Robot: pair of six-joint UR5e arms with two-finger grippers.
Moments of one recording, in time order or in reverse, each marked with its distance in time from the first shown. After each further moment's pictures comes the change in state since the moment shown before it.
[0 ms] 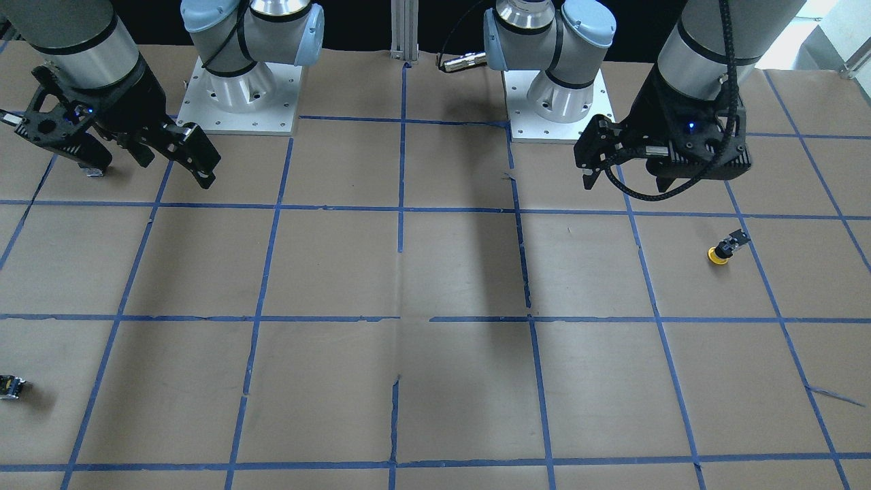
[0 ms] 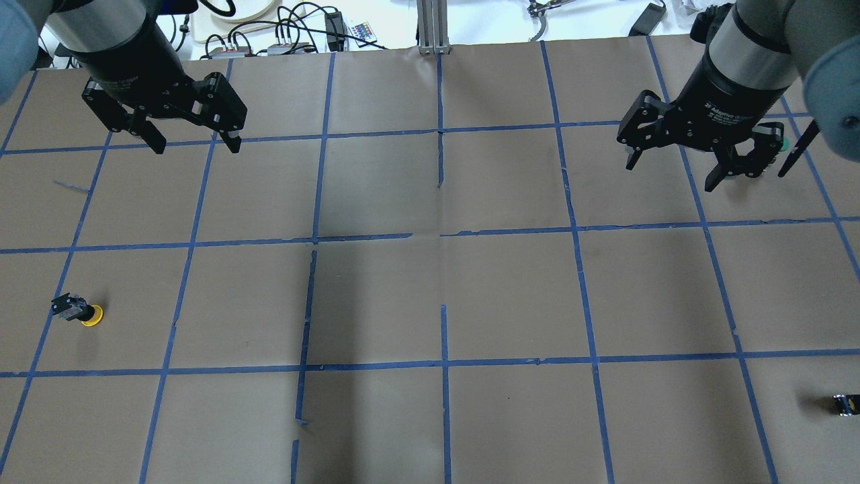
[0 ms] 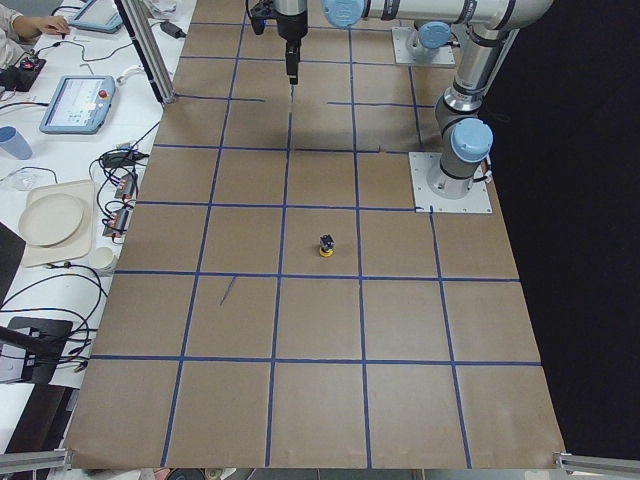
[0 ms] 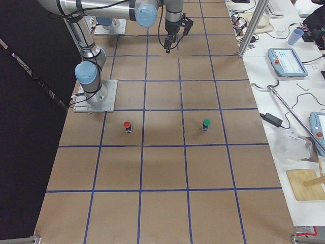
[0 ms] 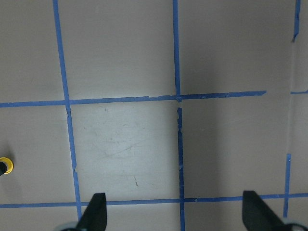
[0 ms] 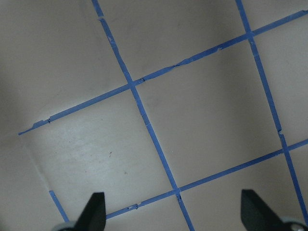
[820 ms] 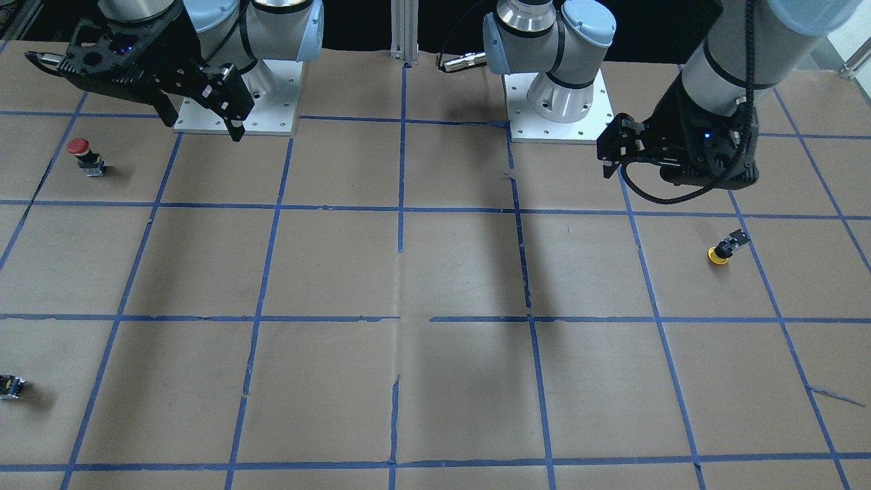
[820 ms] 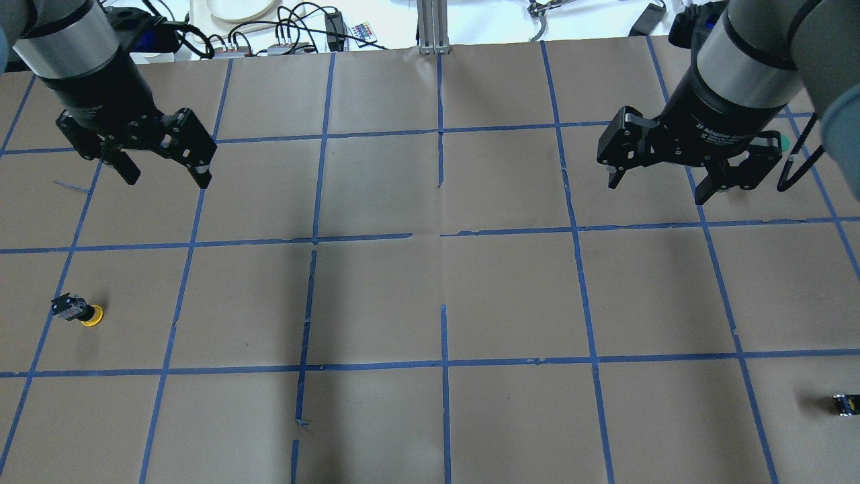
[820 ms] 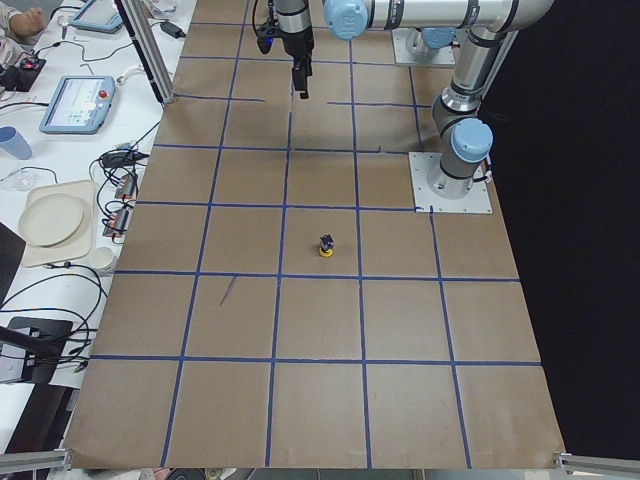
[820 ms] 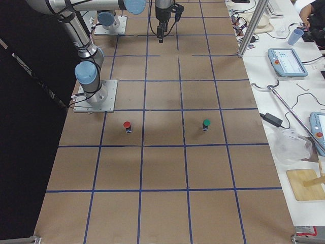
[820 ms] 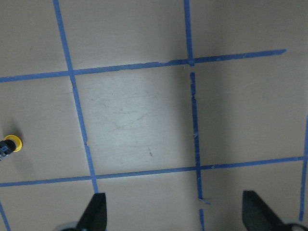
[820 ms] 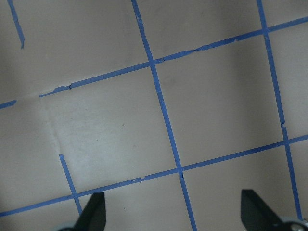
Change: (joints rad) left arm 0.119 0.007 -0.045 -0.093 0.032 0.235; right arm 0.083 -0.105 0.007 0.057 -0.002 -0.058
